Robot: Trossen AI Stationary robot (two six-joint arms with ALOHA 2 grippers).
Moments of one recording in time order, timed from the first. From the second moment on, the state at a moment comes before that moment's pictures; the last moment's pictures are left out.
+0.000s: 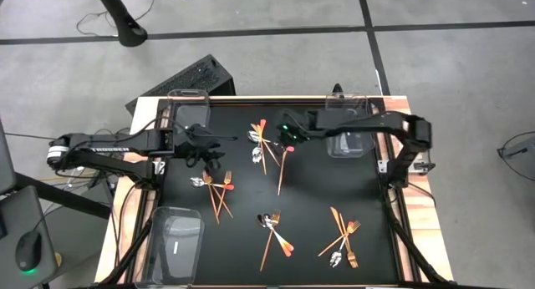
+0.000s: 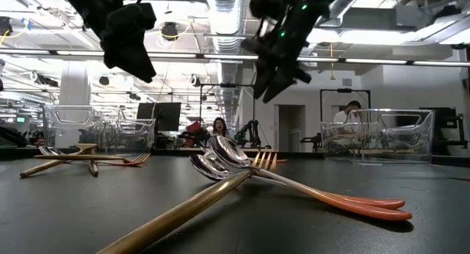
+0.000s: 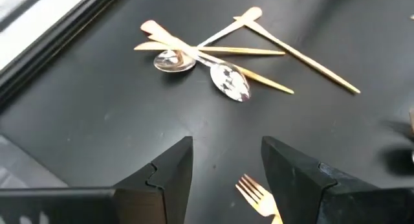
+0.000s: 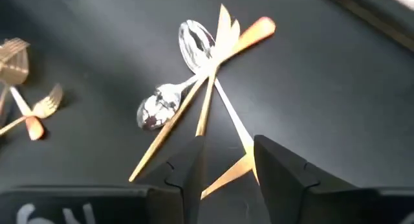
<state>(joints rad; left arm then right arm) 0.15 1.01 0.78 -0.61 -0.23 -0.34 -0.24 1.77 1.42 -0.65 0.17 0.56</state>
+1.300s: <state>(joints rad) 0.14 1.01 0.78 -0.62 -0.27 -0.34 -0.07 2.10 1.50 -0.91 0.13 1.10</state>
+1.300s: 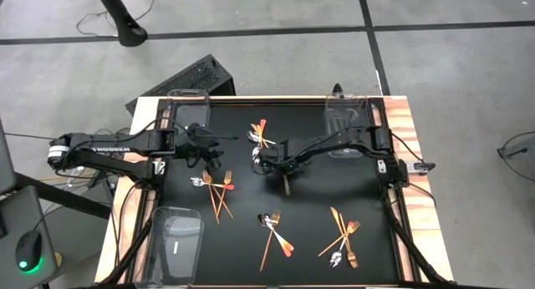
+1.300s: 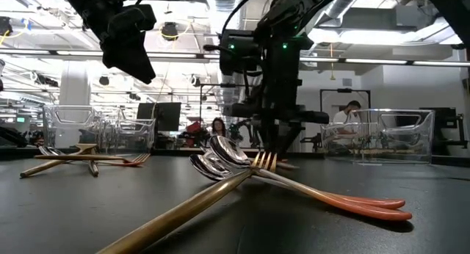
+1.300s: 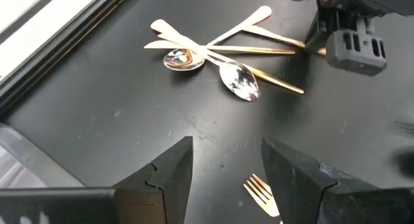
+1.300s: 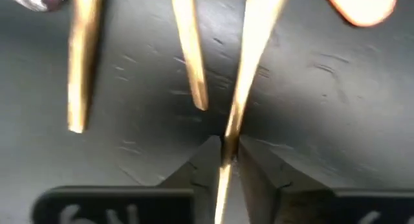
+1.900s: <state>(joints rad) 0.14 1.01 0.78 -0.60 -0.32 -0.36 -0.05 1.98 1.49 -1.04 0.06 0.98</state>
